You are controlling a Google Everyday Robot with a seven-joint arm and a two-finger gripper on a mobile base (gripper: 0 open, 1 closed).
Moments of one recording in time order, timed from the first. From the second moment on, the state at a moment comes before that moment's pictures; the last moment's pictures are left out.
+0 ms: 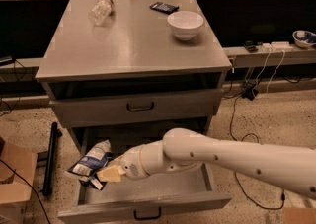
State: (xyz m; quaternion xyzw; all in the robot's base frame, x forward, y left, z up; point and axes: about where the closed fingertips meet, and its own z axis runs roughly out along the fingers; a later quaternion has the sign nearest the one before) arm 0.419 0.158 0.615 -0.37 0.77 0.46 0.23
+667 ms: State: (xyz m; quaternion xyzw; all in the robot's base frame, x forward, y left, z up) arm 0.488 0.005 0.760 -0.37 0.77 0.38 0.36
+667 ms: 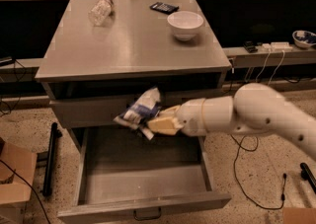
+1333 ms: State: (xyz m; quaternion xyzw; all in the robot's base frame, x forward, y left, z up) arm 0.615 -0.056 0.860 -0.40 0.76 0.30 0.42
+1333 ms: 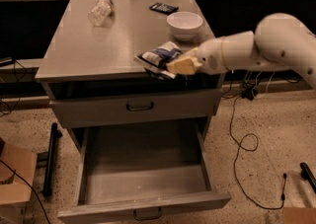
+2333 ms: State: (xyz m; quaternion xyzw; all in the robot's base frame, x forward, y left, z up) arm 0.715 0.033 0.894 -0.48 0.69 0.33 0.43
